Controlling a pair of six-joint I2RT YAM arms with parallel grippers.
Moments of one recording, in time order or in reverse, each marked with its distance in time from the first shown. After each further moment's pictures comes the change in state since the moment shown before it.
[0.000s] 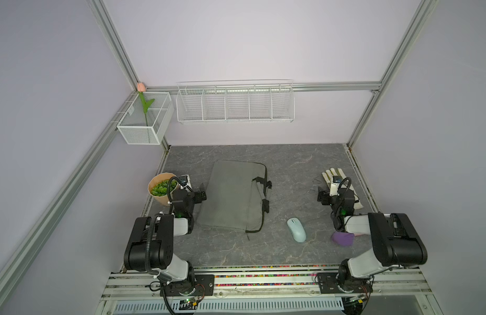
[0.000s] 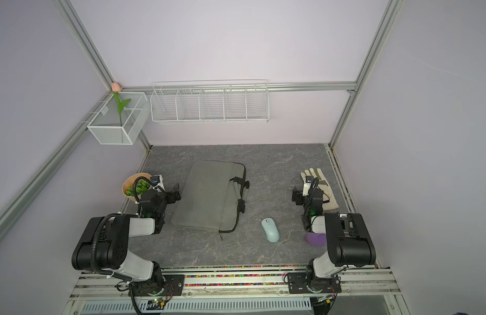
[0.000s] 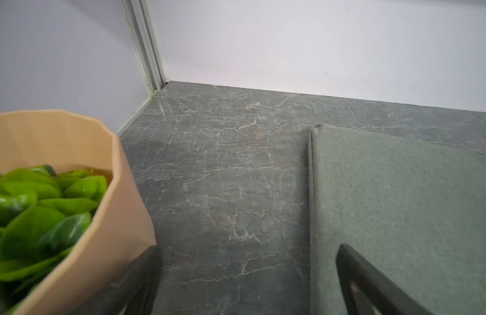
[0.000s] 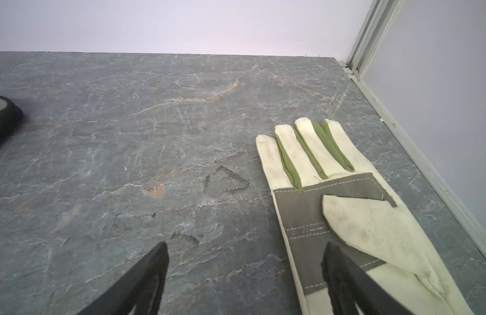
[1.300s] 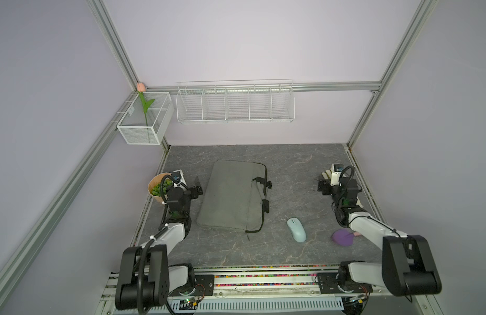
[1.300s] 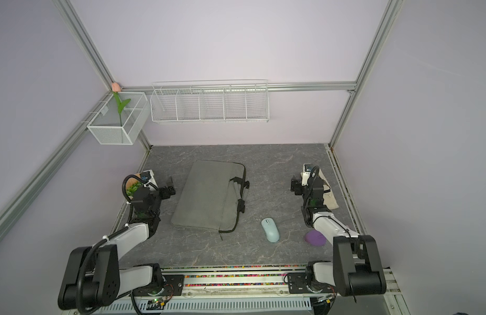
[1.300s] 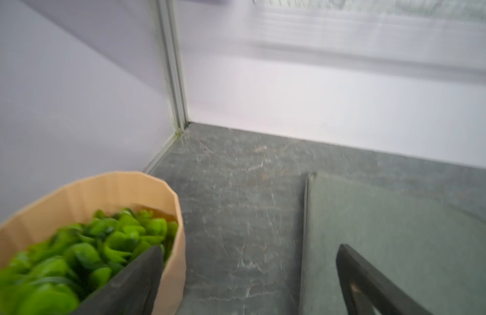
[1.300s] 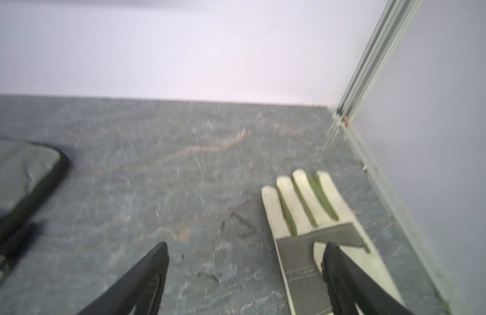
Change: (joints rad) left arm -0.017 -0.359 0.051 -0.267 -0.124 -0.074; right arm 0.095 -0.294 0.200 -0.392 0.102 0.007
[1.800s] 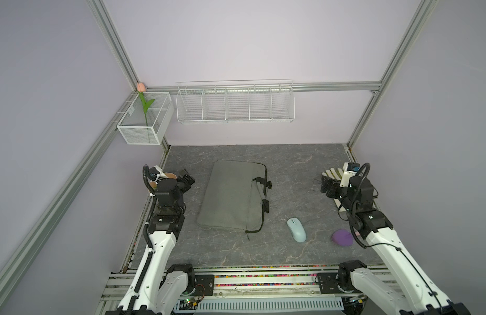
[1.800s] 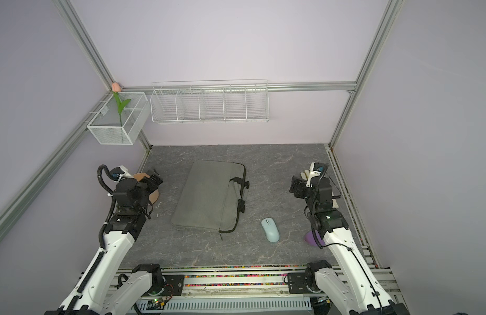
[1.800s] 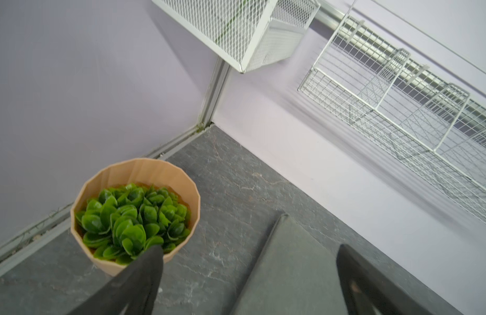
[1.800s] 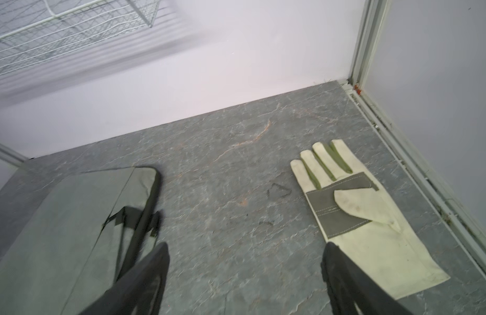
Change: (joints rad) left arm -0.045 -0.290 0.298 -0.710 -0.124 -0.456; right arm 0.114 -0.381 0.185 -0.703 -0.003 0.327
